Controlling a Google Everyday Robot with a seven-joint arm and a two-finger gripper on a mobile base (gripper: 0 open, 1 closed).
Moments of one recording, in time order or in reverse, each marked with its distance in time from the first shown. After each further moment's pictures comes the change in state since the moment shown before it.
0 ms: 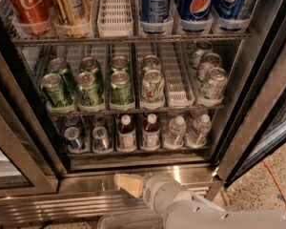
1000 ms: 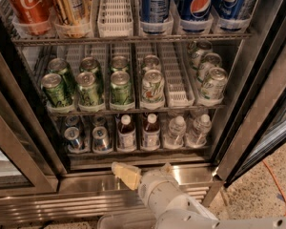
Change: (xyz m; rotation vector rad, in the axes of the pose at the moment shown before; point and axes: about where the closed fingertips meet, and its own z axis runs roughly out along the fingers) arm -0.036 0.013 -0.008 0.026 -0.191 0.009
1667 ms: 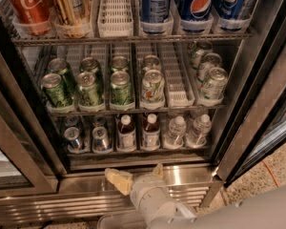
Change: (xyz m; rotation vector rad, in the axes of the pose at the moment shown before) arm 0.024 0.014 0.023 -0.032 -0.040 -0.094
